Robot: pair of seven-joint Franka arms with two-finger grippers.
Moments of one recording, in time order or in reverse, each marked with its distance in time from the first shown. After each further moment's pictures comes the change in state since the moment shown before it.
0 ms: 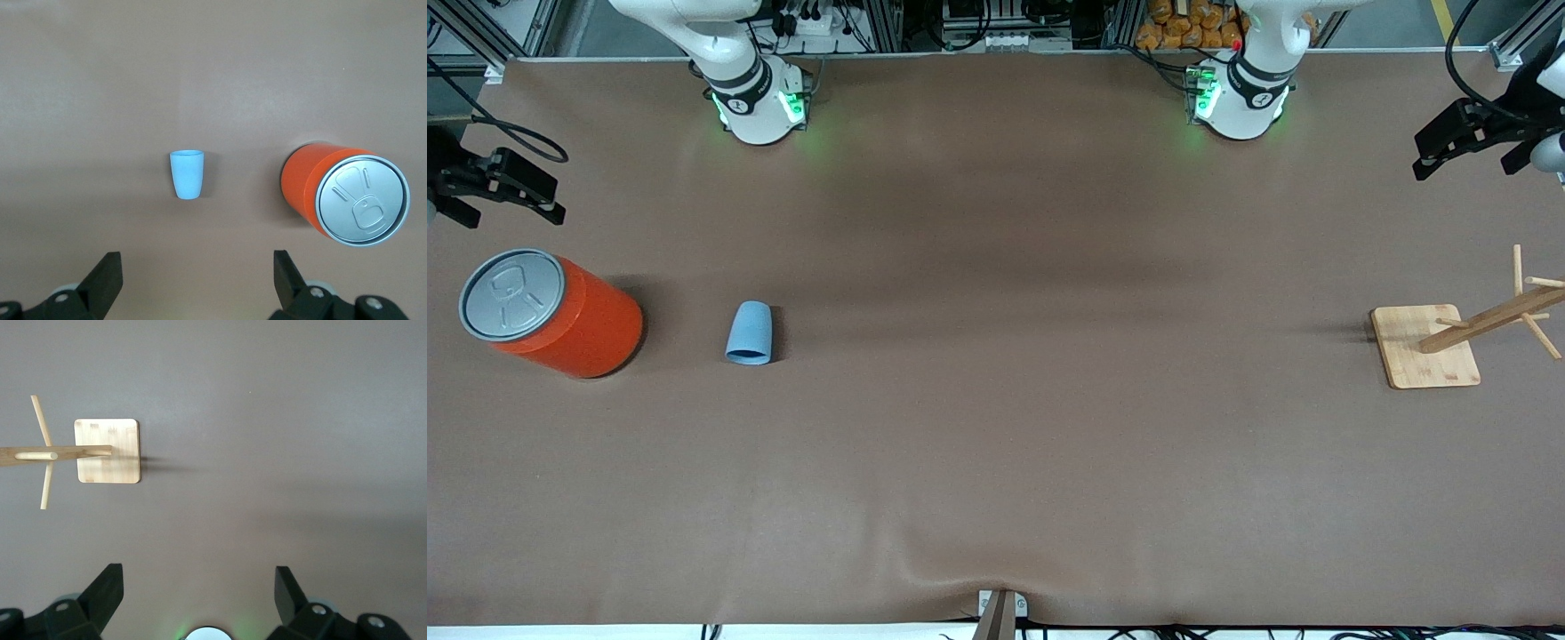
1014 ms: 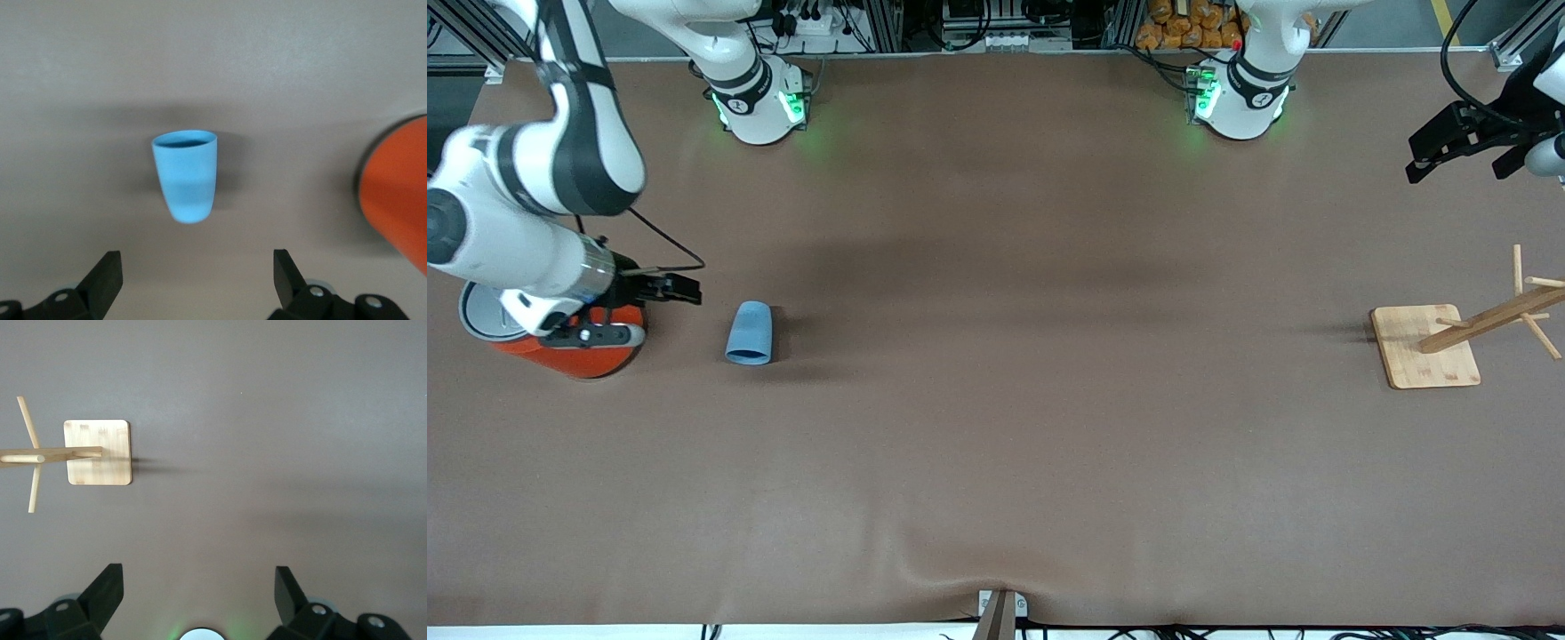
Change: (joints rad) left arm 0.000 0.006 0.000 0.000 -0.023 0.008 0.000; right arm -0.001 0.147 0.003 -0.555 0.065 0.544 0.002
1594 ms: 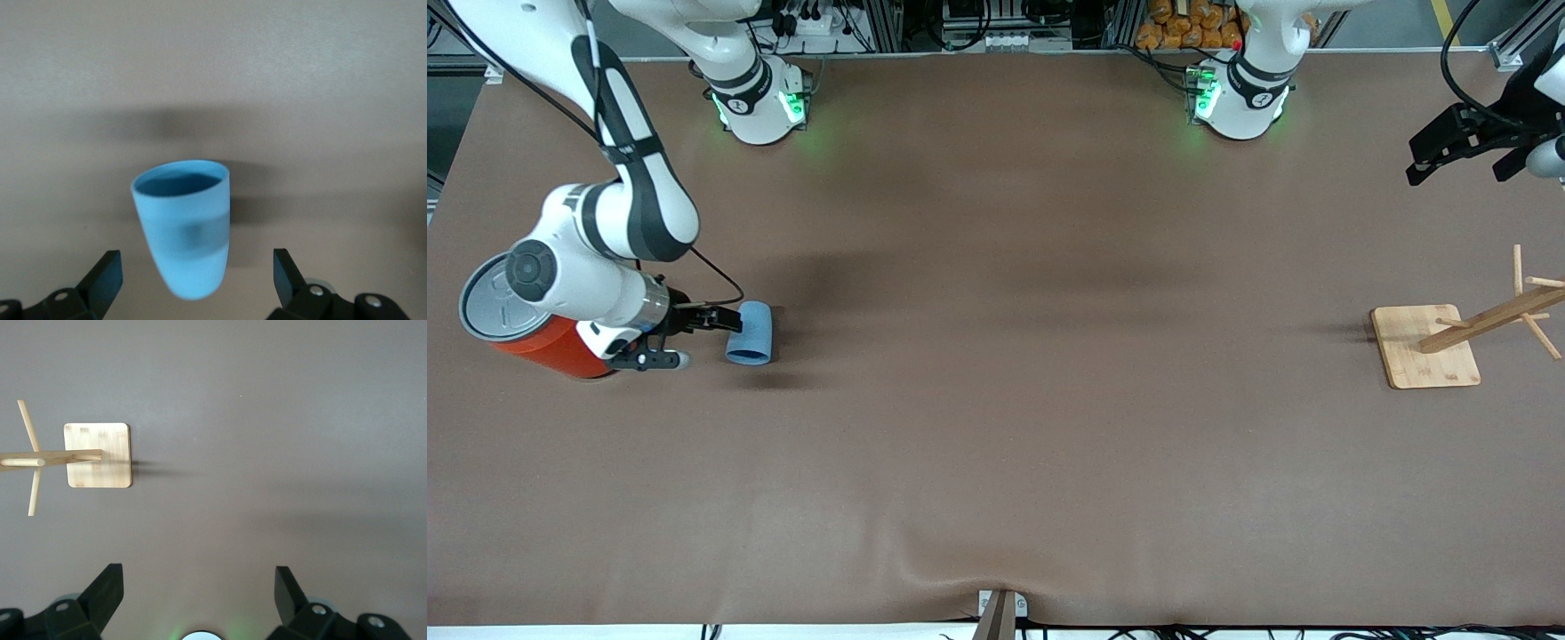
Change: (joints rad) left arm 0.000 0.002 0.000 0.000 0.000 0.010 0.001; right arm 0.002 0.157 0.008 -0.087 0.072 0.277 -0.037
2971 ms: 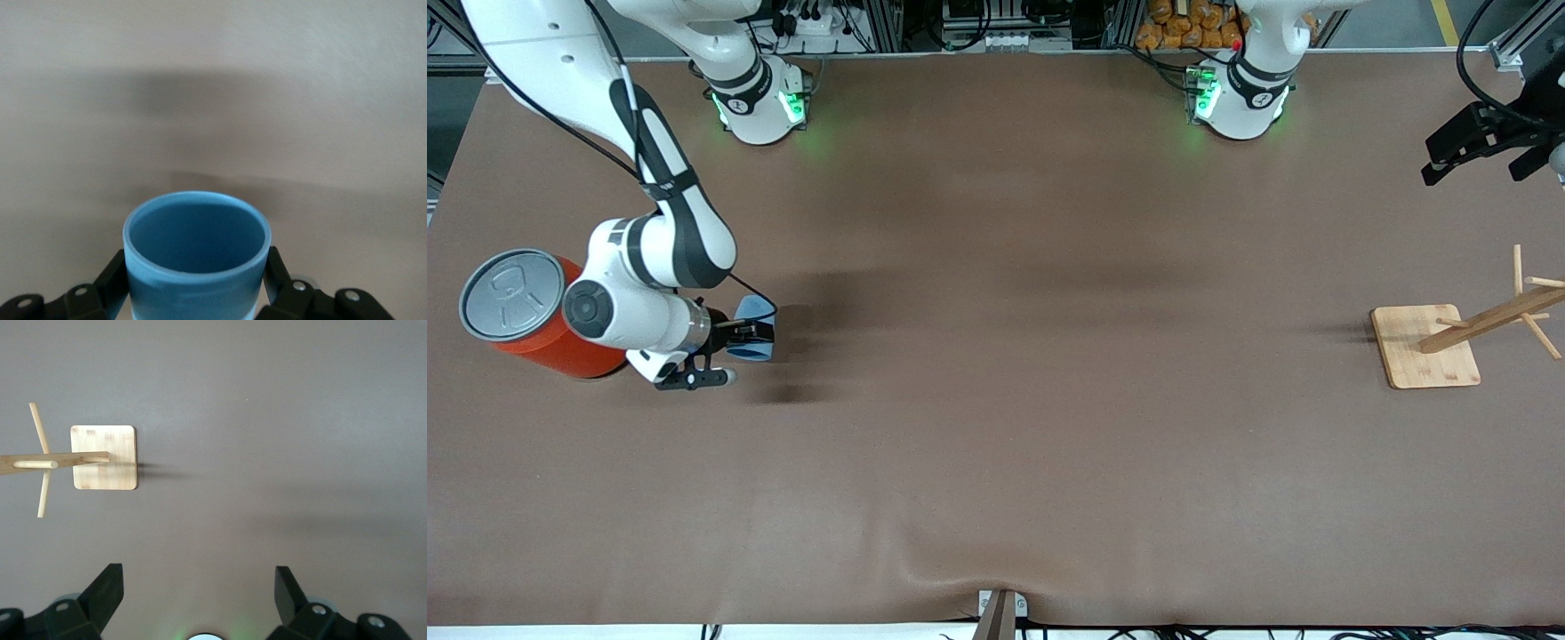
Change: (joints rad) left arm 0.025 -0.001 0.002 0.006 0.000 0.002 0.022; right arm 0.041 0.110 0.056 0.223 0.008 -0.204 -0.009
